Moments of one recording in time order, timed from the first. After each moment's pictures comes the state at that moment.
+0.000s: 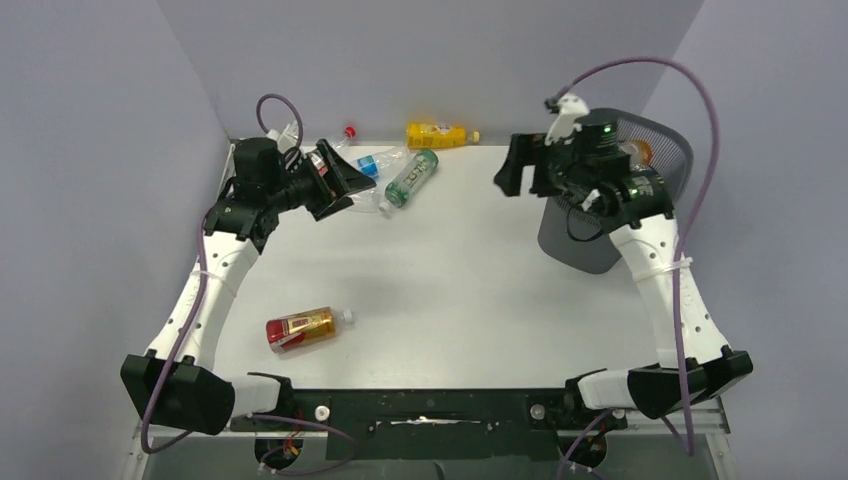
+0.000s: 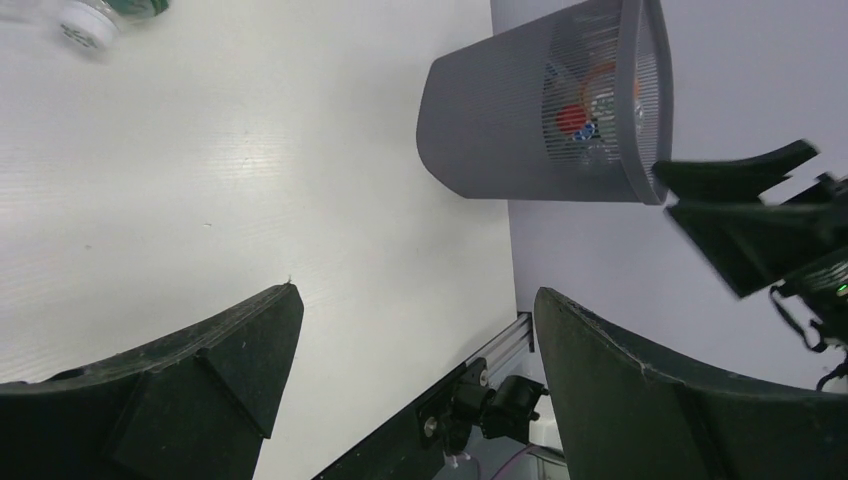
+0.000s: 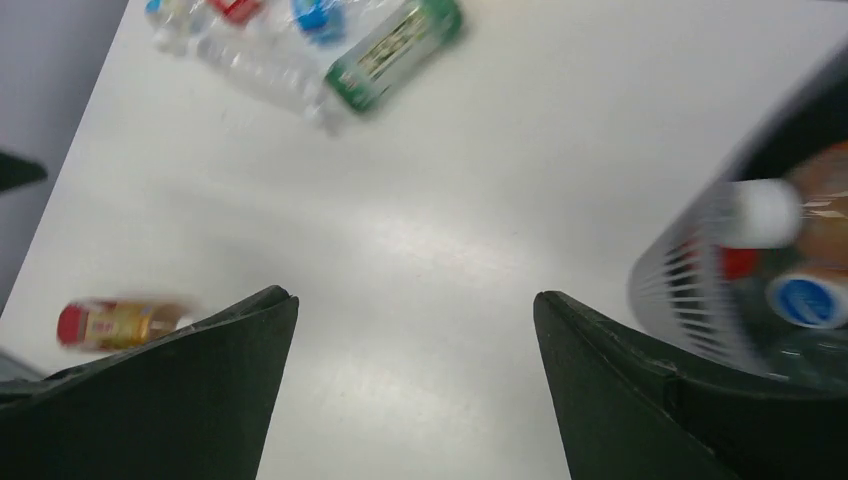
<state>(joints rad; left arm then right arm) -0.21 1.29 1.30 -0.47 0.55 -0.82 0.21 1.36 1.74 -0.89 -0.15 0.19</state>
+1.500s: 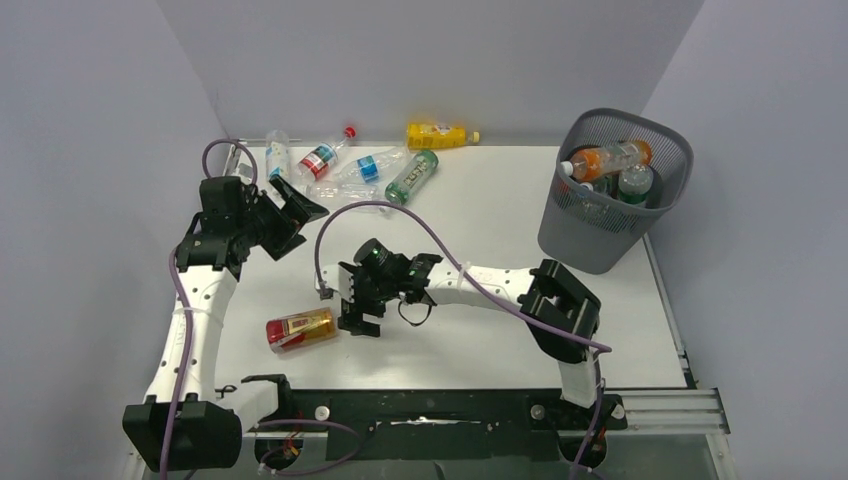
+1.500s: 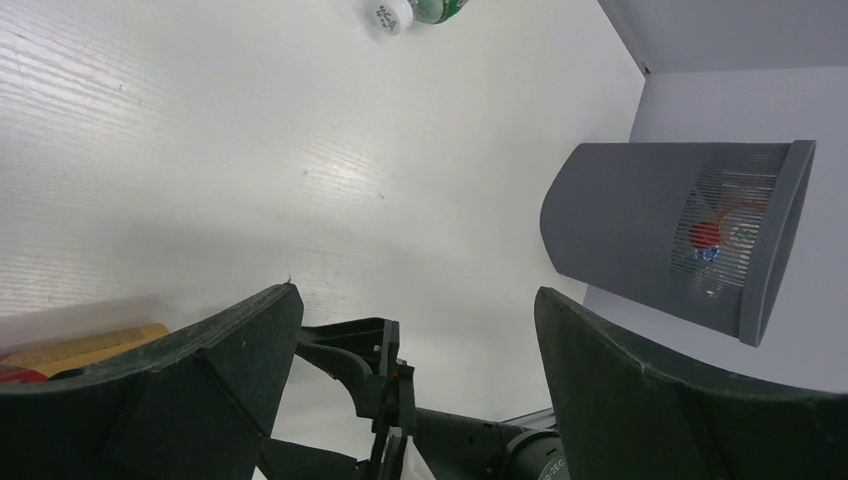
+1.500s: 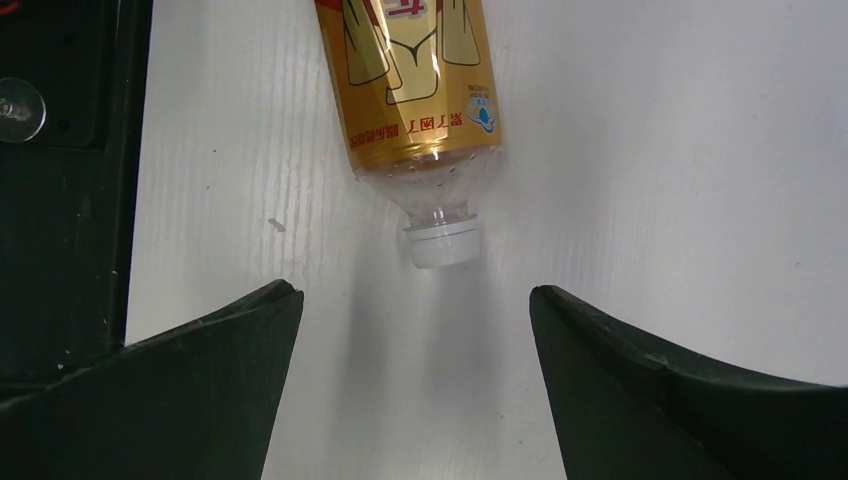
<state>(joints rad) 0.03 1.10 1.12 -0.69 0.39 -0.82 1.08 1.92 1.40 -0.27 -0.39 -0.44</state>
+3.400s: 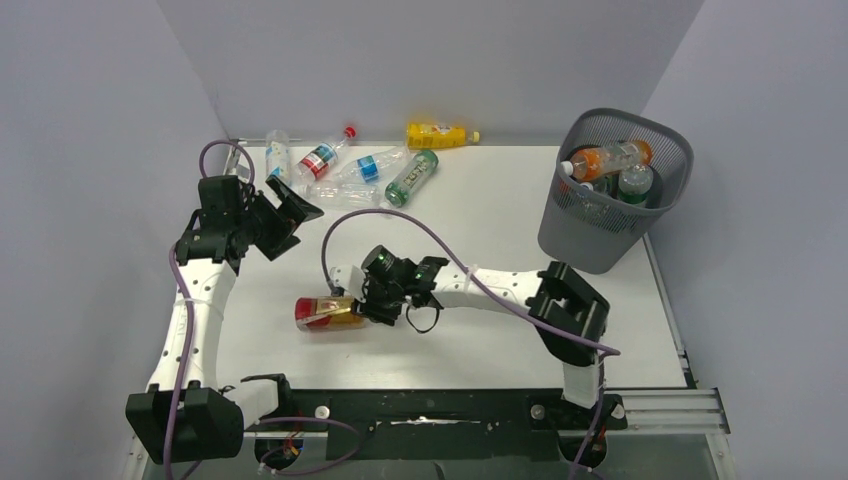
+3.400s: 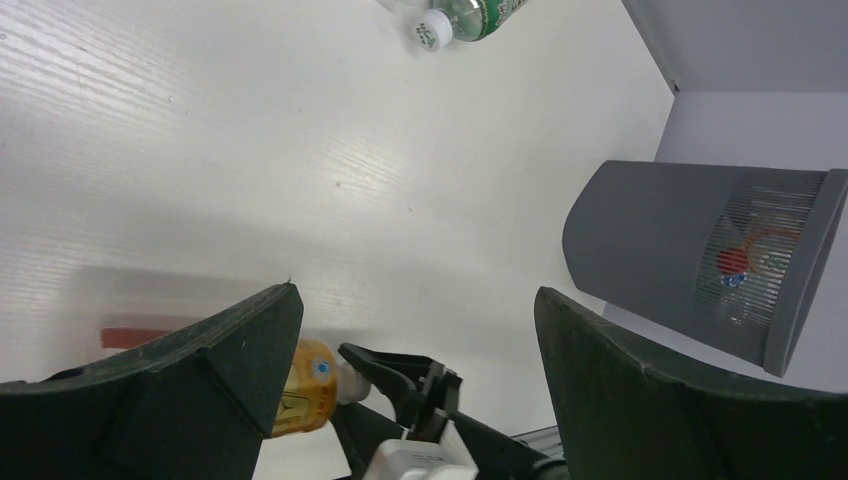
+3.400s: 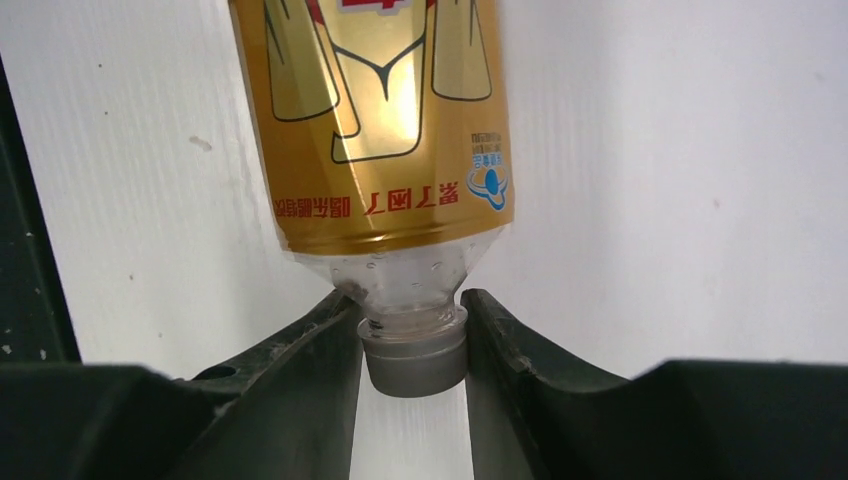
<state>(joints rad) 0.07 1.14 1.12 -0.70 0.37 -0.78 1.09 1.94 1.38 -0.36 -0.21 -0.38</state>
